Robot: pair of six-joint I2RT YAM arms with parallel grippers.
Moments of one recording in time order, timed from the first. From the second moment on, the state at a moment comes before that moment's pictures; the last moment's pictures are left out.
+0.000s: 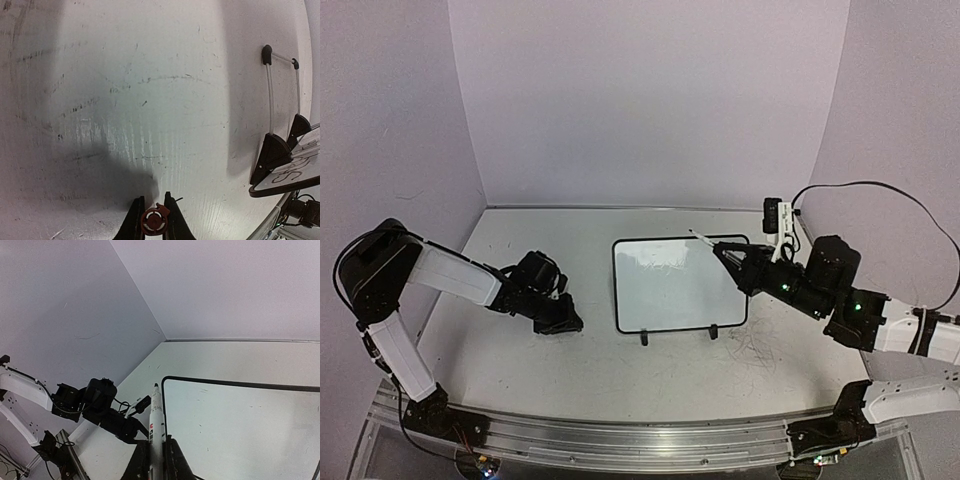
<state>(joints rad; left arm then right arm) -0.66 1.70 0.76 -0.03 0.26 -0.80 0.86 0.96 0.61 0.30 0.05 0.48</state>
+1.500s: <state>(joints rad) -0.49 1.62 1.11 0.02 0.70 -0.45 1.01 1.29 0.86 0.05 0.22 0.27</state>
